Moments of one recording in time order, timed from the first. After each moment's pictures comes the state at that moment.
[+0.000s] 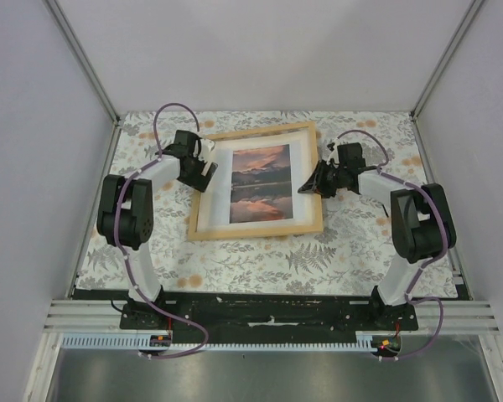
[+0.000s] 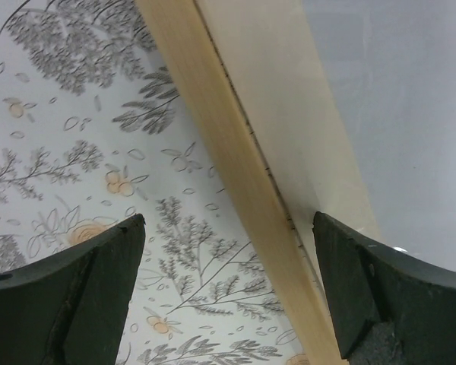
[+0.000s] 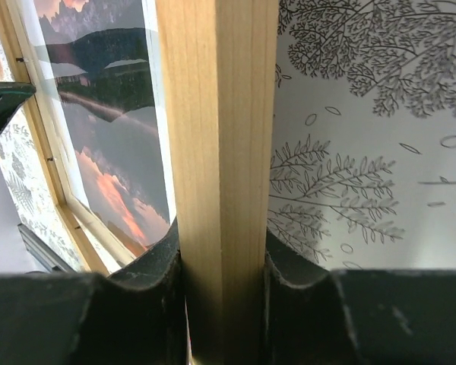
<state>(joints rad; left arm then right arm) -0.17 1.93 1.31 -0.41 -0.04 0.32 0.19 1.80 1.06 -0.17 -0.48 0.53</state>
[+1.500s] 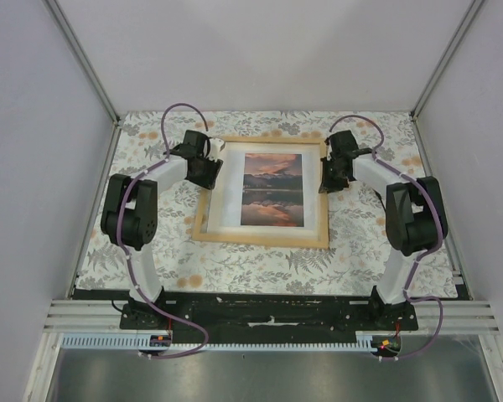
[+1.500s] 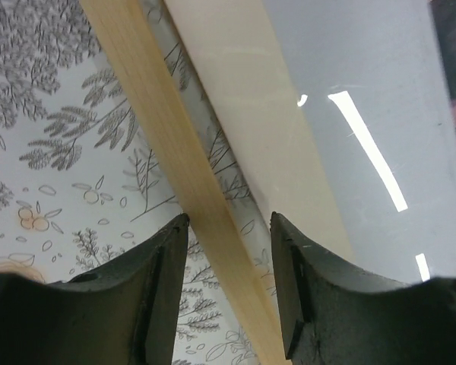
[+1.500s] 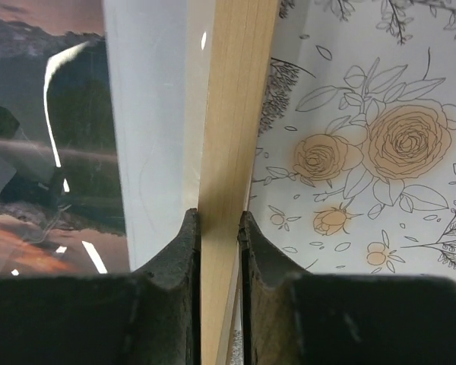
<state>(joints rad) -0.26 1.95 1.34 -0.40 0.09 0.20 0.21 1.88 1.28 -0.52 -0.07 0.22</state>
